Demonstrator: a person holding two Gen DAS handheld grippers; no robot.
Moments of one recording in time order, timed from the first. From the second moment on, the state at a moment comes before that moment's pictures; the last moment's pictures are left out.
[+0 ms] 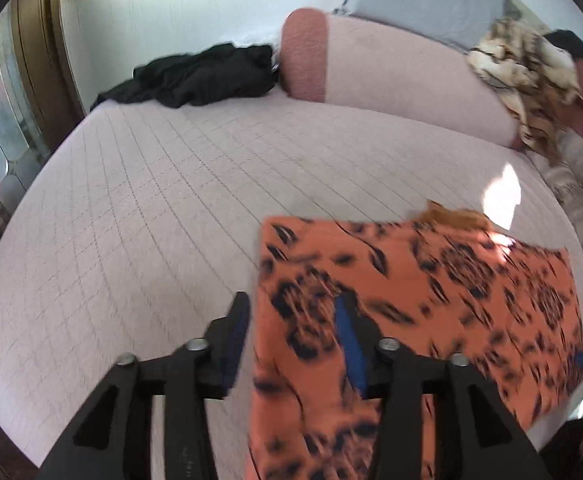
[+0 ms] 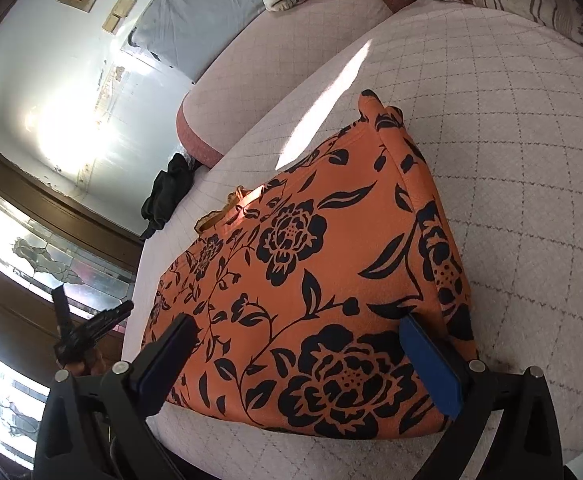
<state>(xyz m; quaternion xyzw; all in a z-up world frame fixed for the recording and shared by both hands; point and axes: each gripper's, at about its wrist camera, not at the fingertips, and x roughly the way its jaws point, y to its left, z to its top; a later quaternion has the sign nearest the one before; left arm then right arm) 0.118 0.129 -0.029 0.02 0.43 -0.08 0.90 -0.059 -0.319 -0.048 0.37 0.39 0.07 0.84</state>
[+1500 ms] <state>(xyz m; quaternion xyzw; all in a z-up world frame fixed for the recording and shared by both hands) 0.063 0.094 -0.079 0.02 0.46 -0.07 0.88 0.013 -0.328 -0.040 0.40 0.45 0.06 0.80</state>
